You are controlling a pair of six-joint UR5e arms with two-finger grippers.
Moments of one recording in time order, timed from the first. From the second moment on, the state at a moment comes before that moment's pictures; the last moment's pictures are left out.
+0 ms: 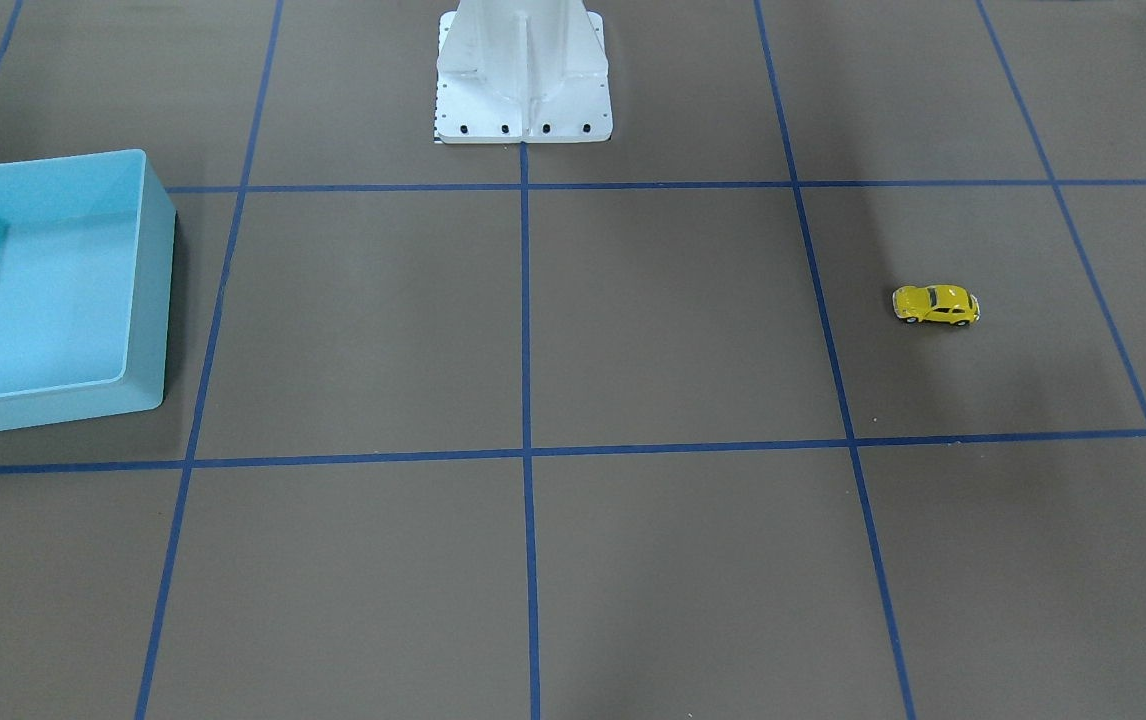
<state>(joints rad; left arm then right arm) -1.62 -1.31 -1.76 -1.75 -2.36 -0.17 1.64 -1.67 1.66 -1.63 2.29 -0.13</state>
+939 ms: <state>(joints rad) -1.61 -1.26 -1.84 -1.80 -2.45 -0.13 1.64 -1.67 1.66 -1.63 2.29 -0.13</state>
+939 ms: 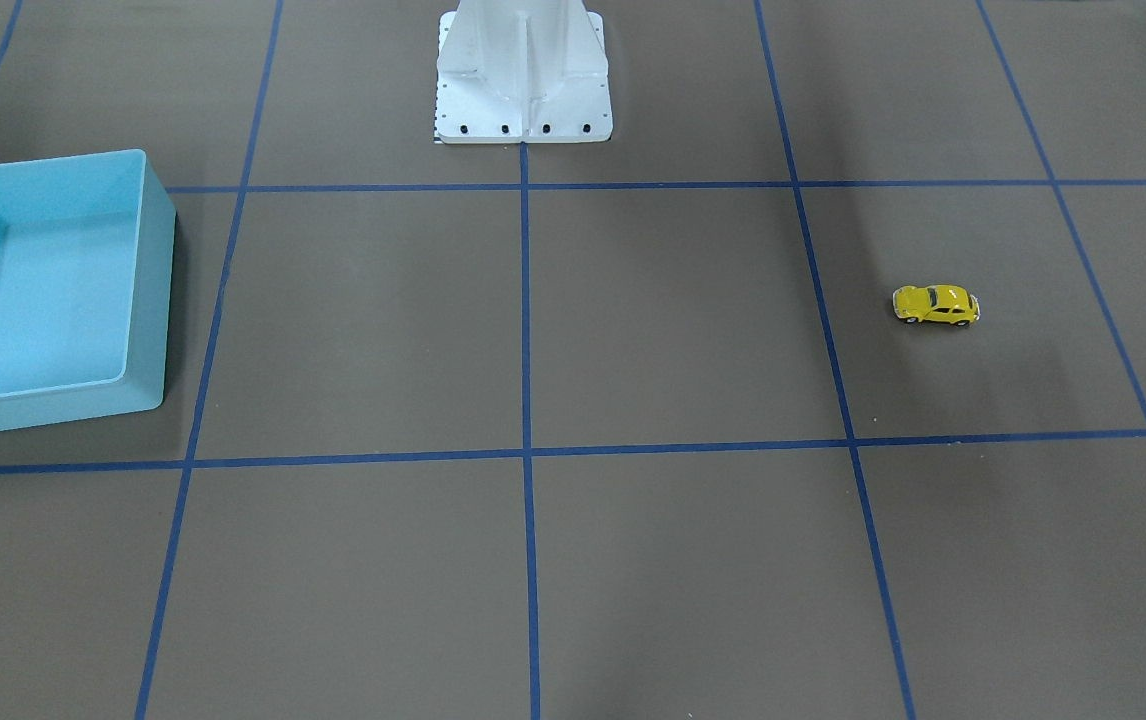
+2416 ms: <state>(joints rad) -1.16 -1.35 -1.81 -2.07 -2.35 0.52 1.64 -1.67 1.65 -1.63 2.29 -0.14</state>
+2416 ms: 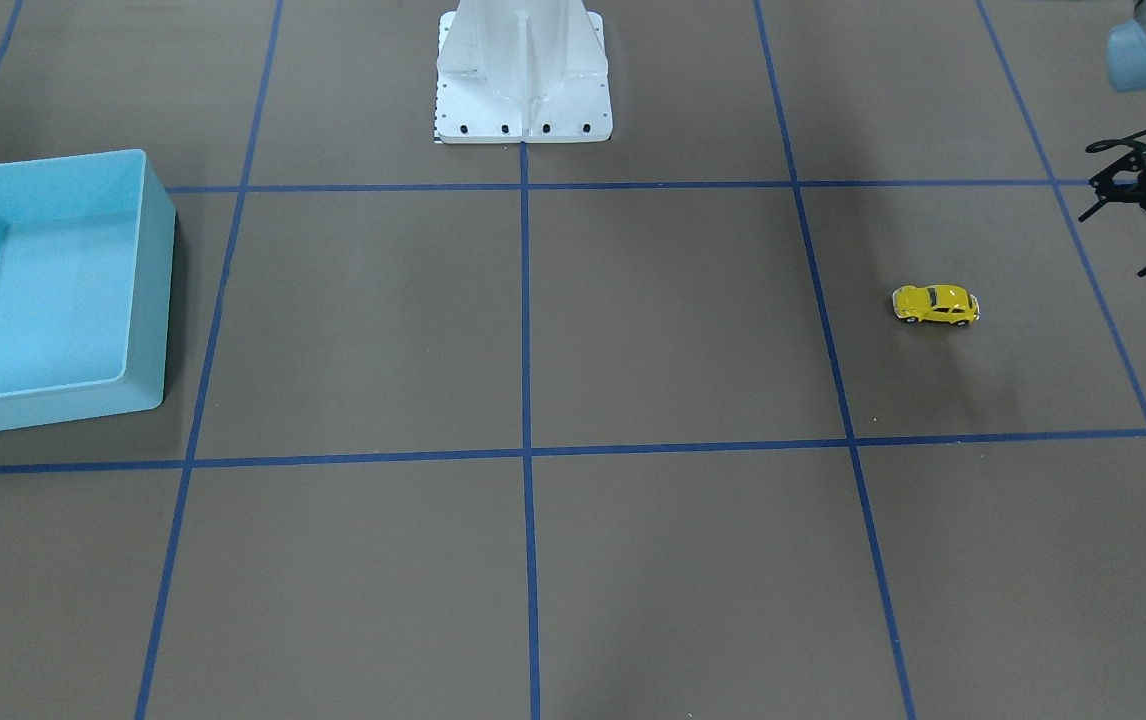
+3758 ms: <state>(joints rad) -0.94 -1.33 -1.75 -2.34 -2.30 0.64 1.64 -1.67 1.65 -1.63 2.29 -0.14</state>
